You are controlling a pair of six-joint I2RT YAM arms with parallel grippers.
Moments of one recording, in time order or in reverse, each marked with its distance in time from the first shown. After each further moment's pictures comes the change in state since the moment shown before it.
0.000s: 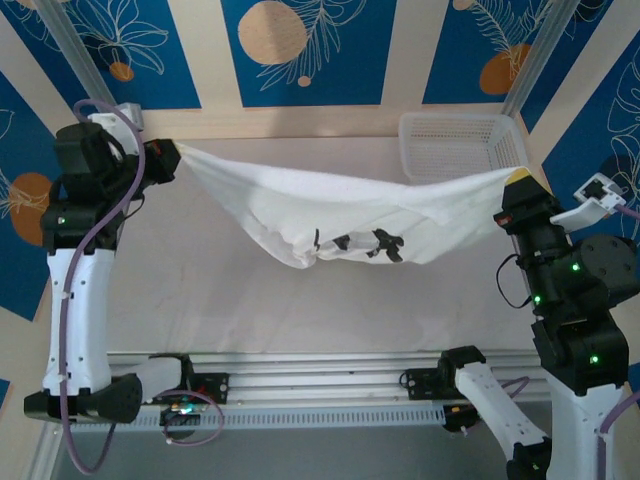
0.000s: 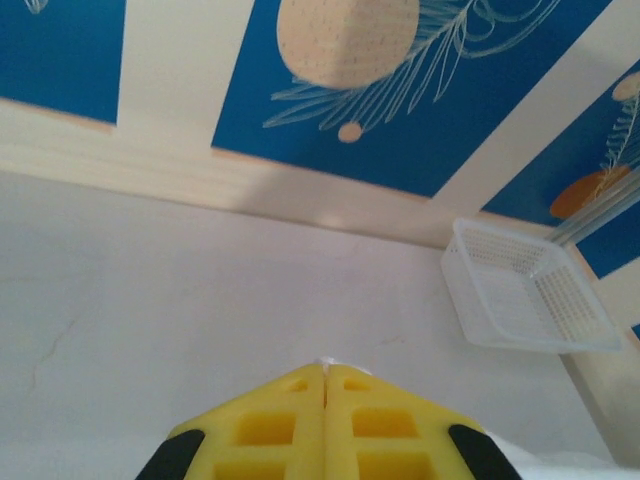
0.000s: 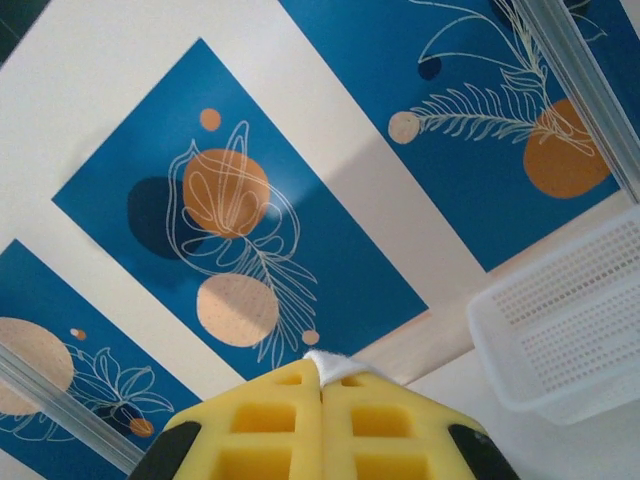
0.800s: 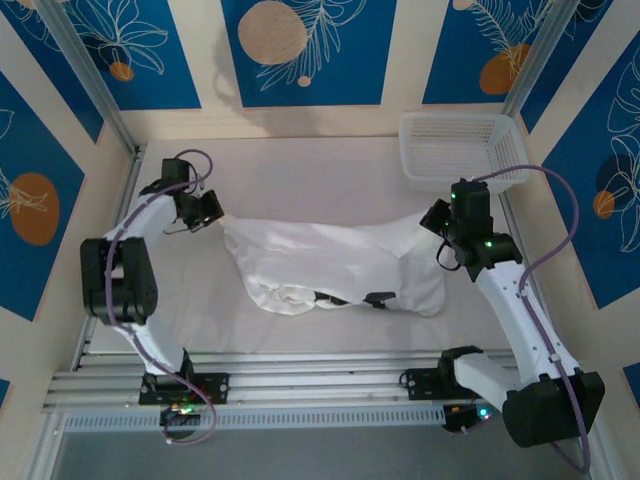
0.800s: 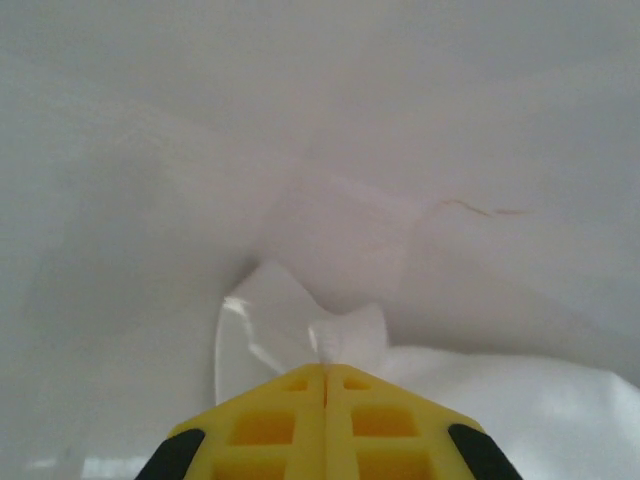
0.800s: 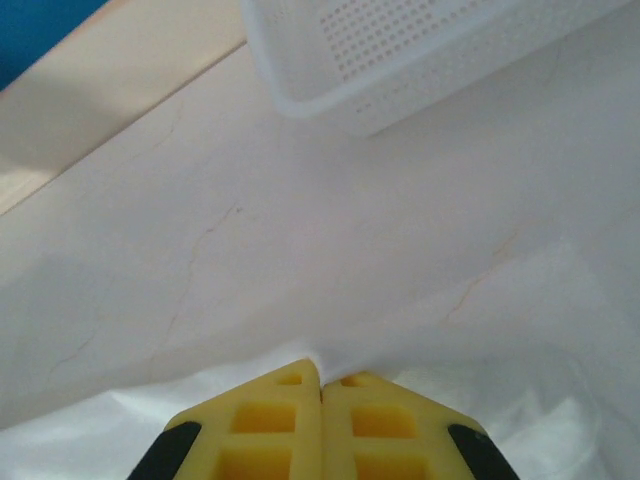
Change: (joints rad) left arm -0.008 0.615 -0.336 0.231 -0.024 -0.119; right arm -0.018 0.371 -0.459 0.093 -0.075 -0.055
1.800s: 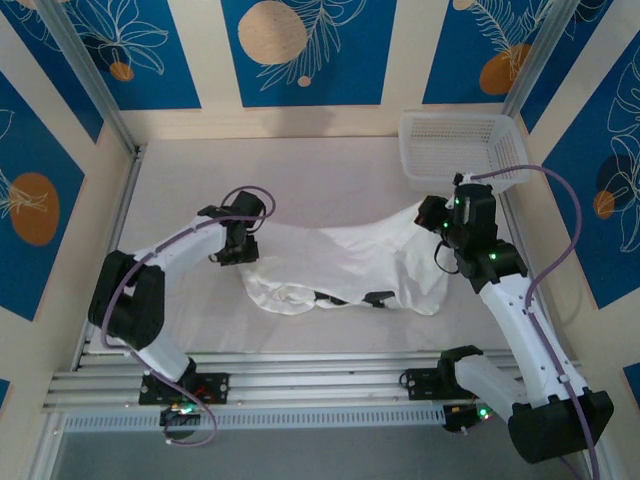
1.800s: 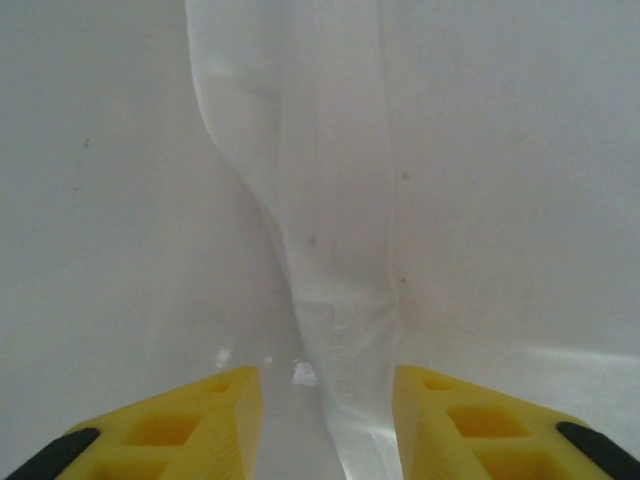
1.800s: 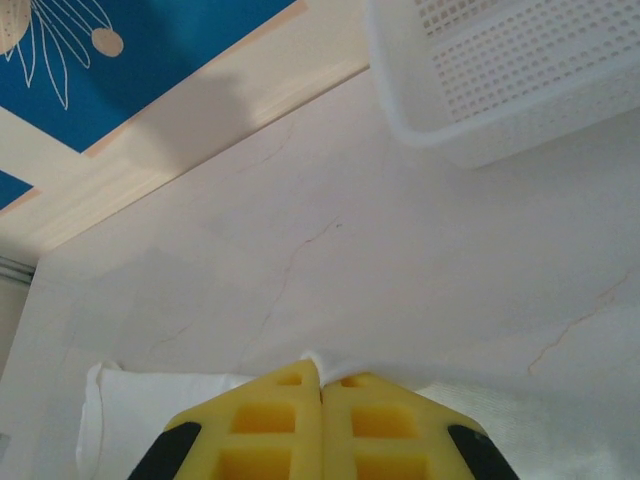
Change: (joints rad) left arm -0.455 -0.153 -0.175 -0.248 -0.533 -0.132; right arm 0.055 -0.092 -0.010 0.066 -0.082 -0.016
